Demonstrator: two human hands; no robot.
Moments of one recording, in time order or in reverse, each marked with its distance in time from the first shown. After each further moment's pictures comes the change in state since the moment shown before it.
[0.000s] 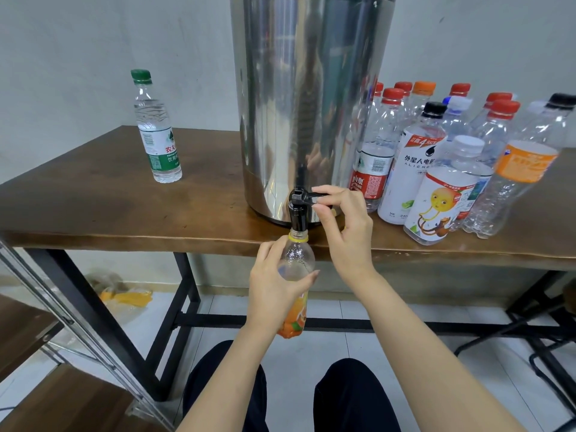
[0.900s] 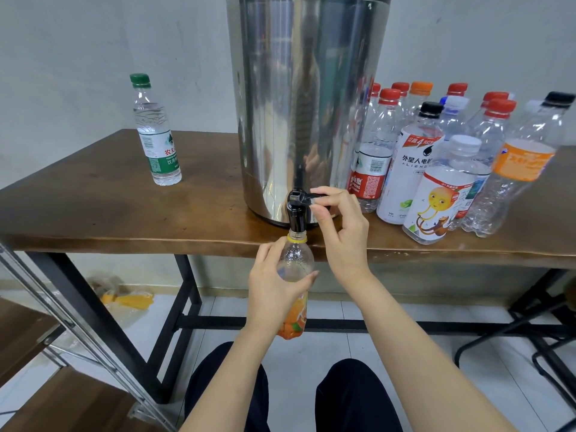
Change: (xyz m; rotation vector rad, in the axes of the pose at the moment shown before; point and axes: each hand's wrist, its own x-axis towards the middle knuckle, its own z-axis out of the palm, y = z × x) left_hand 0.000 -0.002 0.000 0.013 -0.018 -0.017; right_hand -0.002 0.001 0.005 0.067 0.031 0.028
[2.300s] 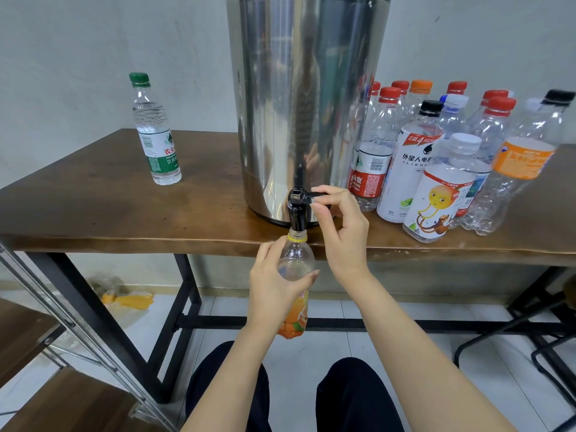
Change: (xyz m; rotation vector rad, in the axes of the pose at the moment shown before) left_hand 0.000 0.001 -0.001 0.000 -0.005 -0.015; right_hand -0.001 0.000 0.002 0.022 0.017 0.011
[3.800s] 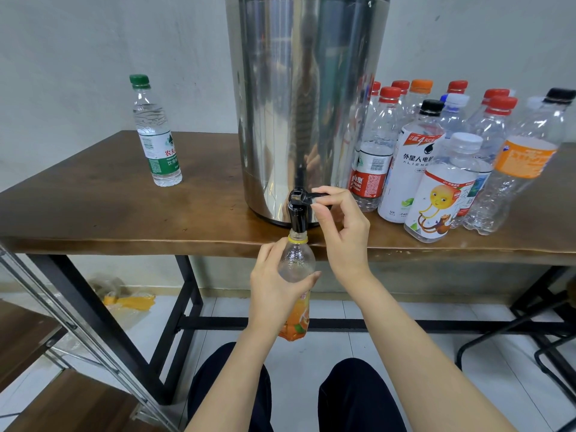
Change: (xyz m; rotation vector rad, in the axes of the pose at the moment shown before) left_hand 0.000 -0.005 0.001 -0.016 -0.006 0.011; right_hand -0.001 0.001 -0.001 0.061 -0.016 0.032
